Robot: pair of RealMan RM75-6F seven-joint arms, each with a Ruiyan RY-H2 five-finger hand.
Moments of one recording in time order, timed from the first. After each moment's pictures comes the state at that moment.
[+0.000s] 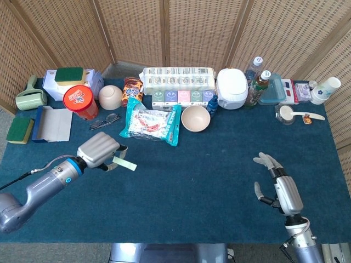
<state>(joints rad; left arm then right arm) -0.84 -0.98 -0.16 -1.80 1.41 0.67 0.03 0.17 -1.32 0.07 -1.66 -1.63 1.46 0.33</state>
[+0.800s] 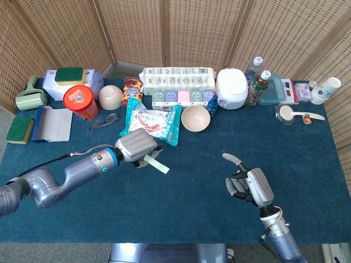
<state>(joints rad) -1.10 -1.09 -0.22 -1.72 1.32 0.47 0.08 0.29 -1.42 0.09 -1.67 -1.68 1.40 0.34</state>
